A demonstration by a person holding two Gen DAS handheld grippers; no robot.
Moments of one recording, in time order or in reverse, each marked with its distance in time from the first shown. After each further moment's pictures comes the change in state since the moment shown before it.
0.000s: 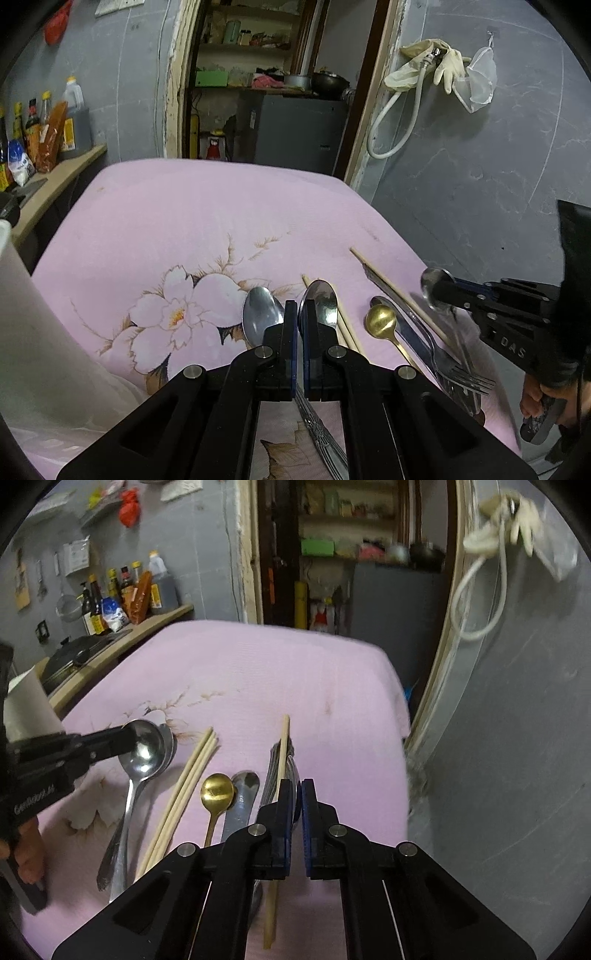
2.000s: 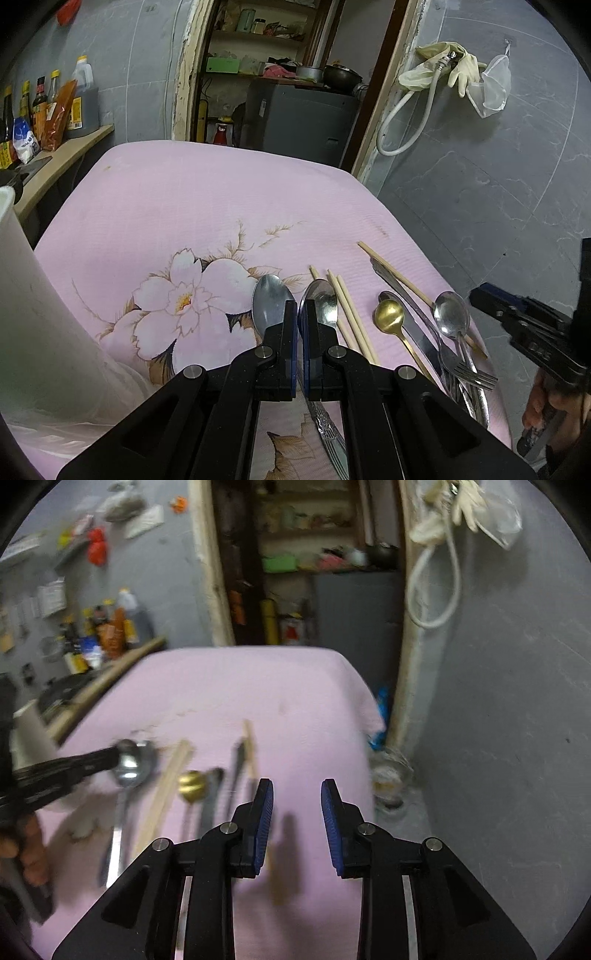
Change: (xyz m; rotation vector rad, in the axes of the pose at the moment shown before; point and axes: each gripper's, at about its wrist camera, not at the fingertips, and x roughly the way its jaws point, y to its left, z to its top) left arm 0.000 0.019 -0.001 -0.068 0.046 -0.008; right arm -0.018 -0.029 -0.022 0.172 -0.028 -0.055
